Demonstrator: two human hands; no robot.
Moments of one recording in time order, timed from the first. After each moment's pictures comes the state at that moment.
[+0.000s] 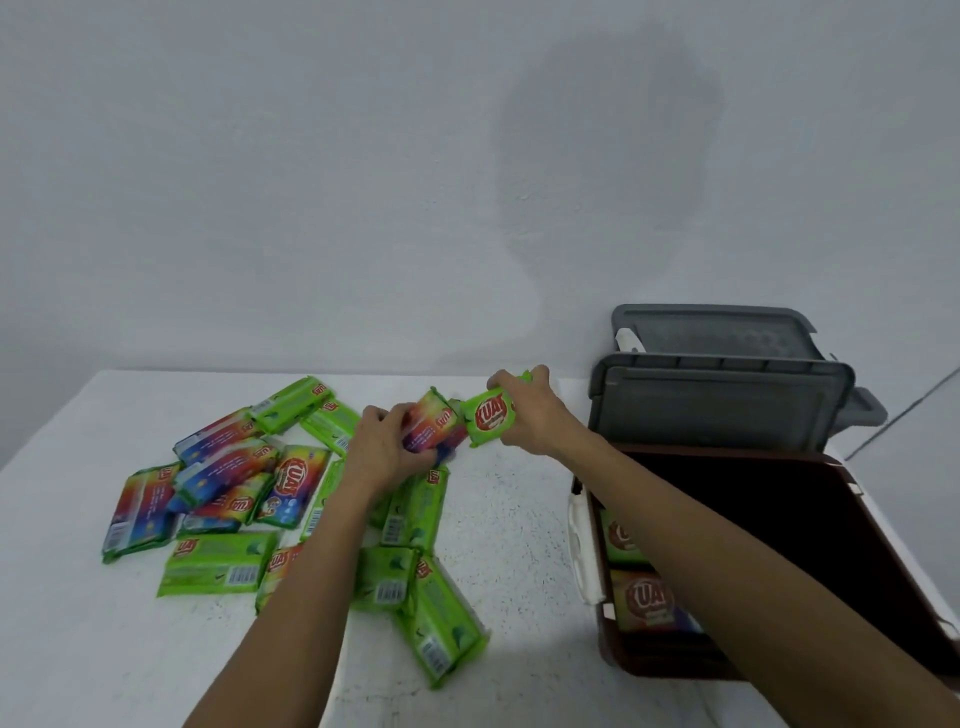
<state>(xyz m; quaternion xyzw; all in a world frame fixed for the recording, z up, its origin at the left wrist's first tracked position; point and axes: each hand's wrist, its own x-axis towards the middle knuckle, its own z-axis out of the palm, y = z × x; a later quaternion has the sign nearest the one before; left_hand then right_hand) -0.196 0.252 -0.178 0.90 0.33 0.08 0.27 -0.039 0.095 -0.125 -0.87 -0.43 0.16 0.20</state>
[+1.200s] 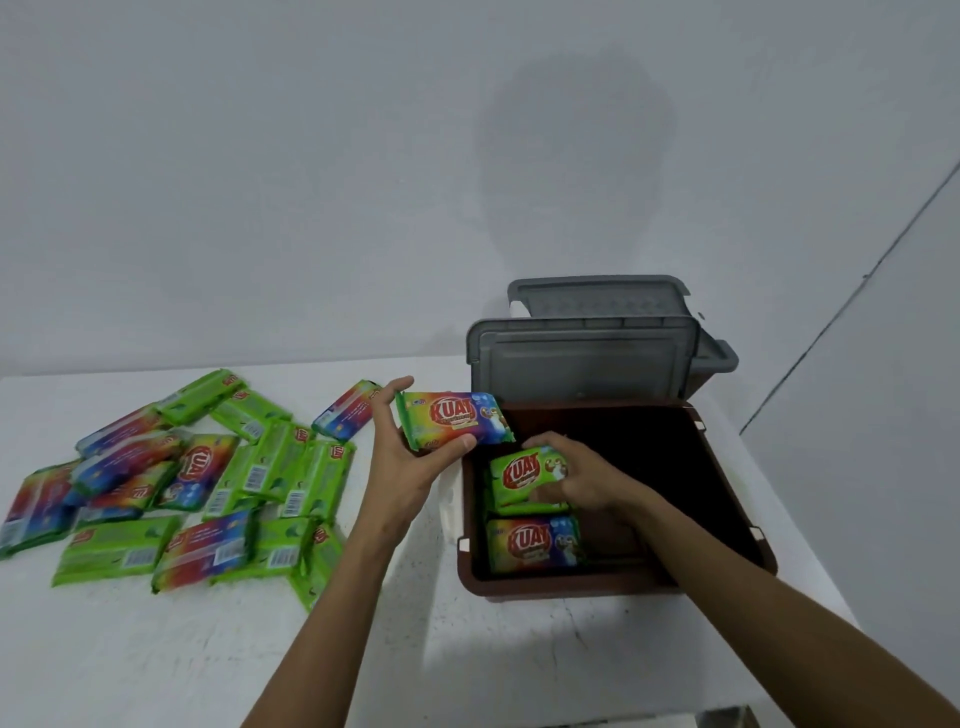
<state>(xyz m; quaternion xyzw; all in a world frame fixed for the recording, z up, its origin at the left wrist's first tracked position) -0.185 0.041 -0.110 0.65 0.19 0.29 0.68 -0.018 -0.122 -0.159 -0.80 -0.31 0.35 0.37</state>
